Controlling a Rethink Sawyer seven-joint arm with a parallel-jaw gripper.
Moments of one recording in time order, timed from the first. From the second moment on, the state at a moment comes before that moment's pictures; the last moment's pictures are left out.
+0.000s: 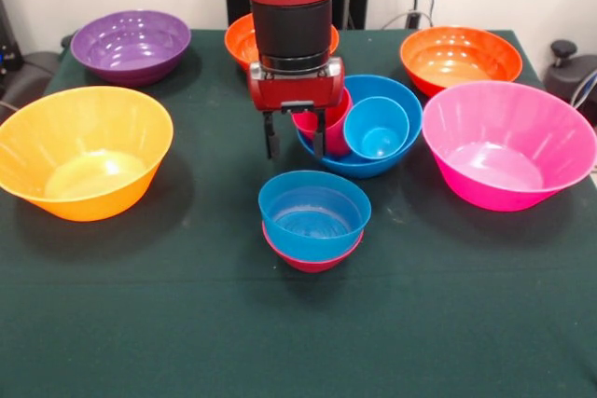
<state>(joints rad) -0.52 -0.53 0.30 1.70 -0.46 0.27 1.79</state>
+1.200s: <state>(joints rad) -0.51 -0.53 0.24 1.72 -0.46 0.20 1.79</state>
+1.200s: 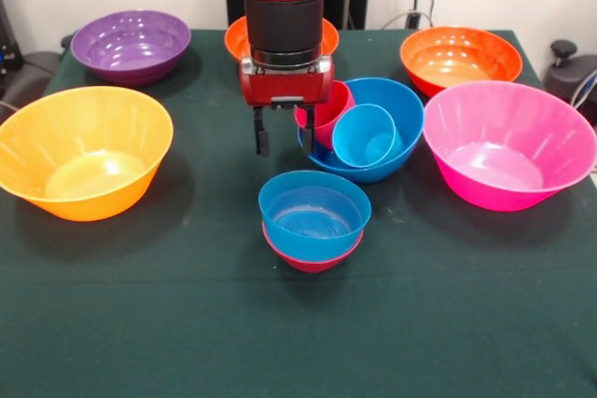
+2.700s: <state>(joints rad) -0.43 -0.53 0.19 1.83 -0.44 0.16 1.79</state>
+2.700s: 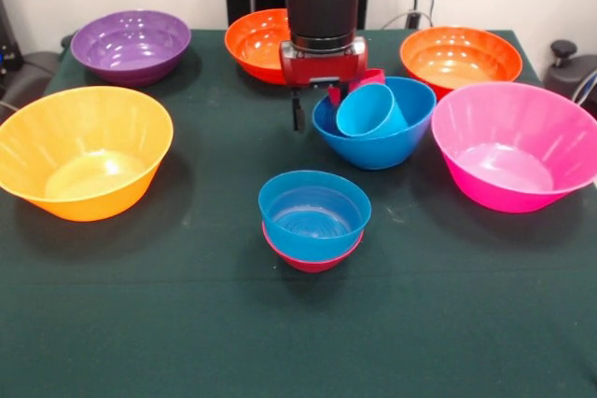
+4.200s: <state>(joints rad) -0.40 -0.52 0.19 1.84 -0.42 0.12 1.79</state>
